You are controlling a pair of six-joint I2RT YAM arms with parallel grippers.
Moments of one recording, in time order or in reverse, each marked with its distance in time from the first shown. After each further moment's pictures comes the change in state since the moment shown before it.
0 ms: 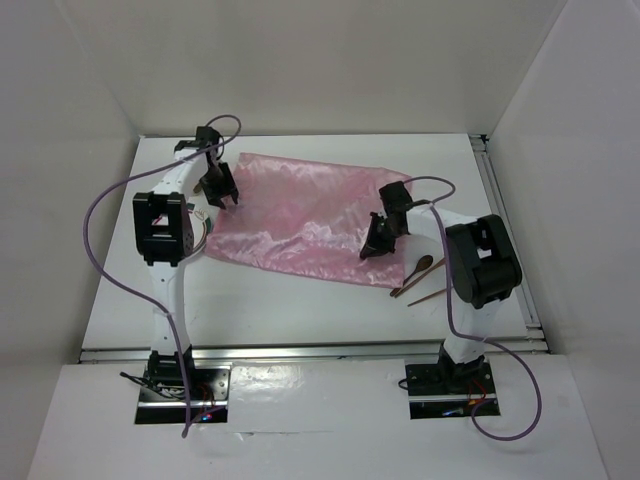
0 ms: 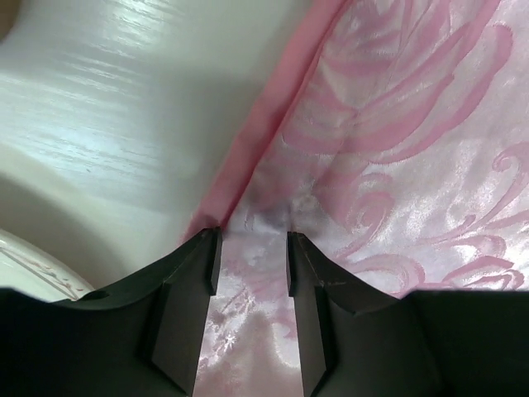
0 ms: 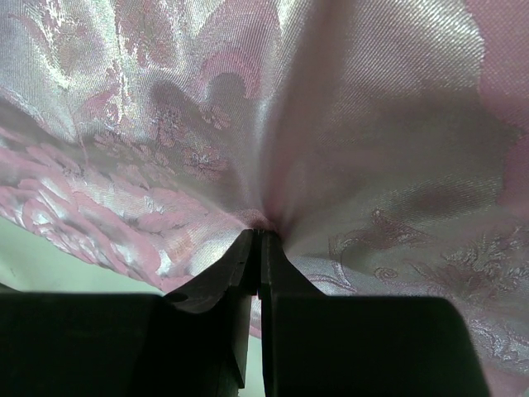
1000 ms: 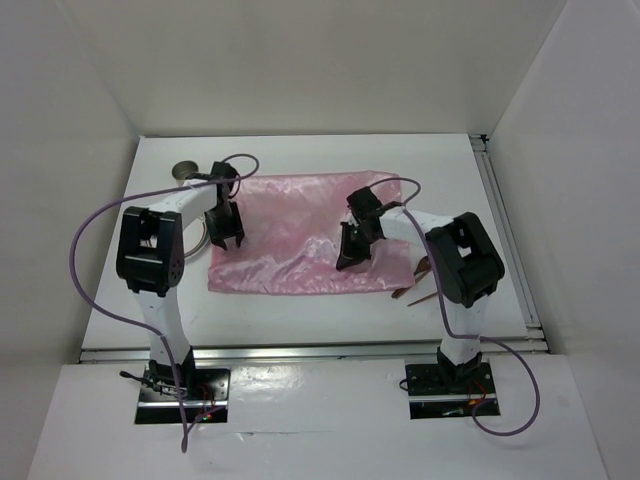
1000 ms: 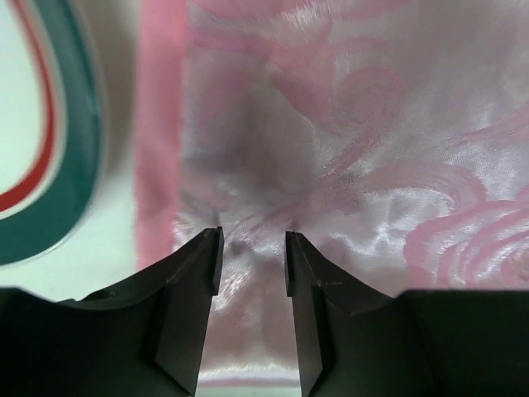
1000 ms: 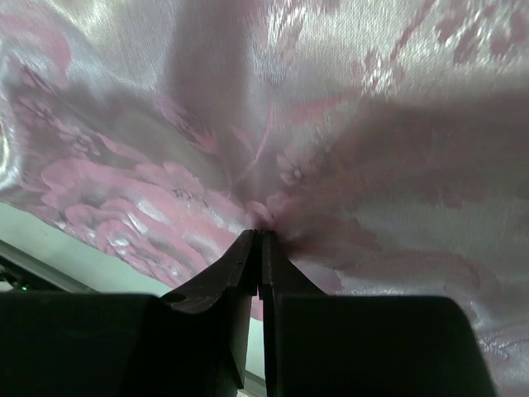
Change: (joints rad) left arm -0.127 -0.409 -0.680 0.142 -0.101 -0.030; right arm 0.187 0.072 0.103 -0.057 -0.037 -0.002
